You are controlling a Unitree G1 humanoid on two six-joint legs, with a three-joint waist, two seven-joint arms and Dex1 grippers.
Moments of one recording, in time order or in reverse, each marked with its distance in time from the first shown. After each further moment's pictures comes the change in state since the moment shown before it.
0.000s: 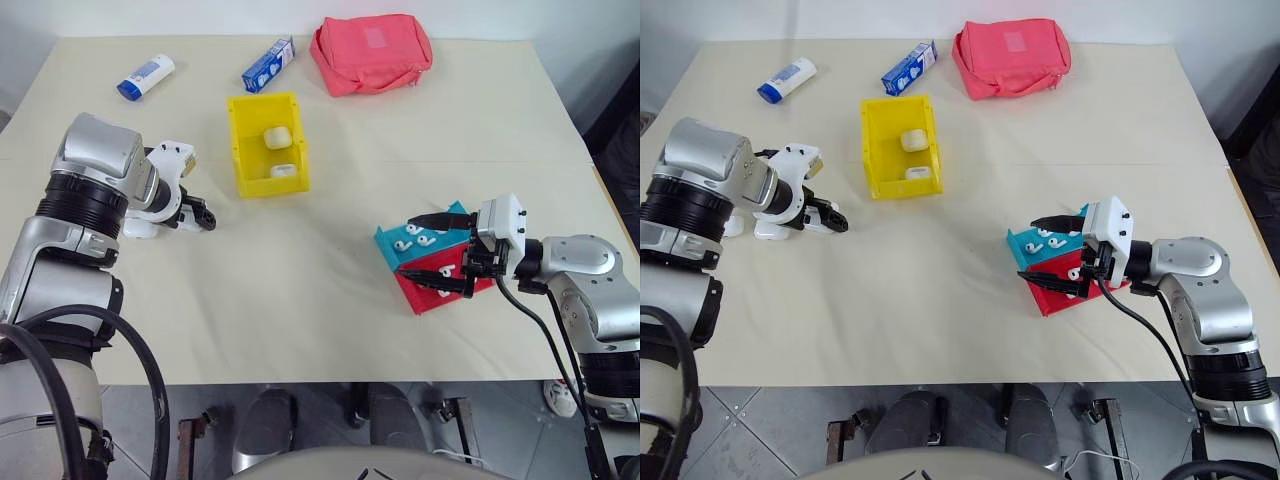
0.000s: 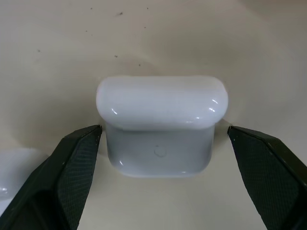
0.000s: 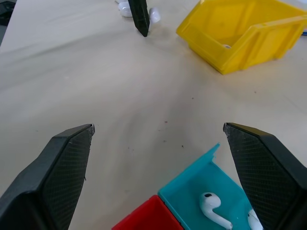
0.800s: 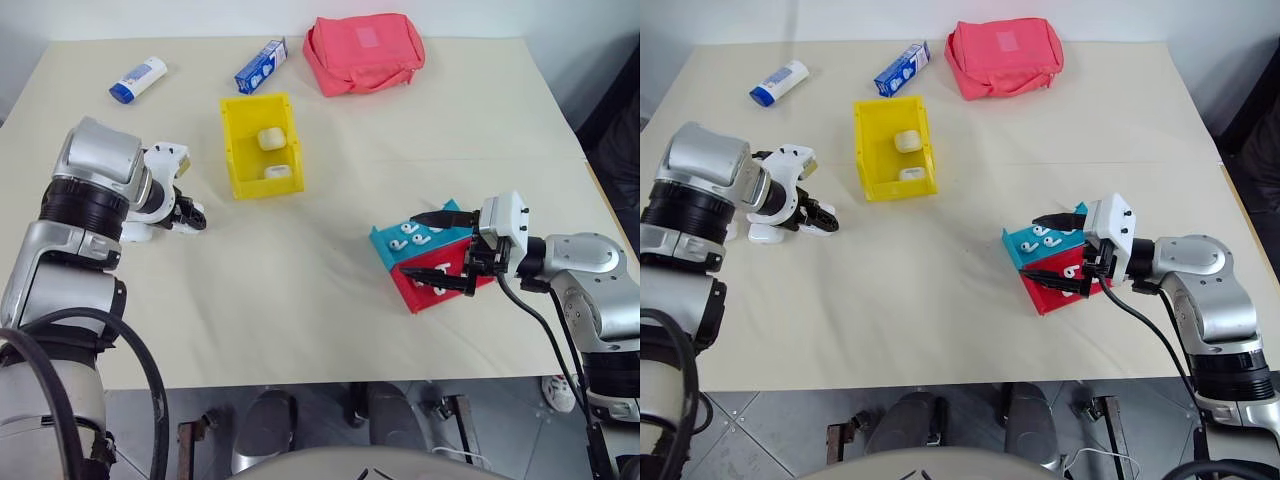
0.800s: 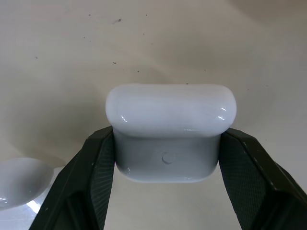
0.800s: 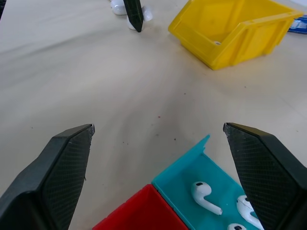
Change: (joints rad) left arm 0.069 0.003 0.096 -0.078 0.153 0.008 -0.127; right arm -0.007 -0.014 -0.004 -0.007 -0.002 0.015 -0.009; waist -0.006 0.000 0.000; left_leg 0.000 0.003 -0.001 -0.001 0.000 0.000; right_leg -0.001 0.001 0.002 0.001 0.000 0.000
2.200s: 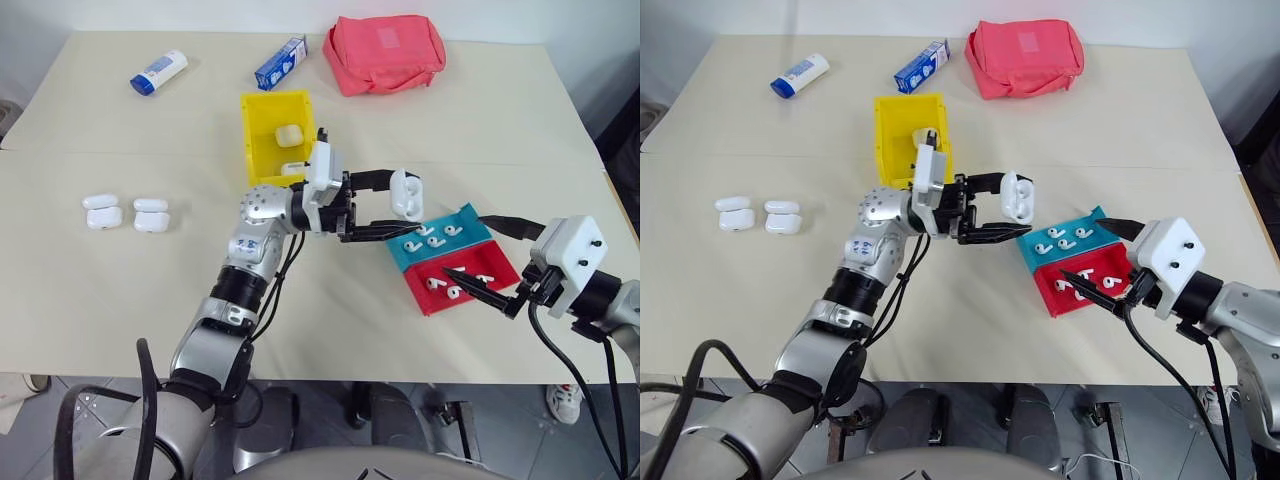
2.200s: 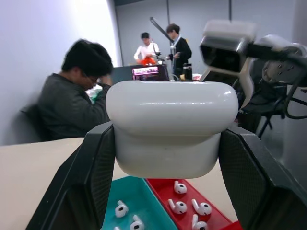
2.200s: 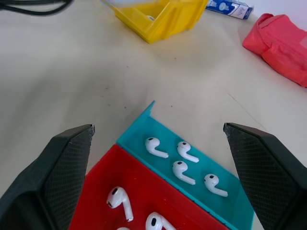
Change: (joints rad) left arm 0.246 -0.680 0.260 0.027 -0.158 -1.616 -0.733; right arm 0.437 -0.064 -0.349 -0.501 0.003 0.194 -0.348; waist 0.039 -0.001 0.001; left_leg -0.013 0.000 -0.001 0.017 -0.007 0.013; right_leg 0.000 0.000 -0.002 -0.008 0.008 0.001
